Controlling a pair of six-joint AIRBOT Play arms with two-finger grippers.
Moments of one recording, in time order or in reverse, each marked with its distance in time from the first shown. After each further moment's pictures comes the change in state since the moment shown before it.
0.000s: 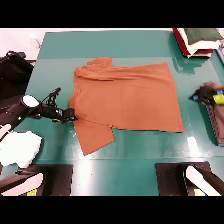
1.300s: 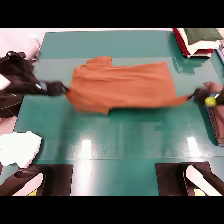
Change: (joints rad) left arm -0.004 0.222 0.406 0.050 -0.069 -0.043; right arm 0.011 0.012 -0.055 0.143 -0.256 -0.067
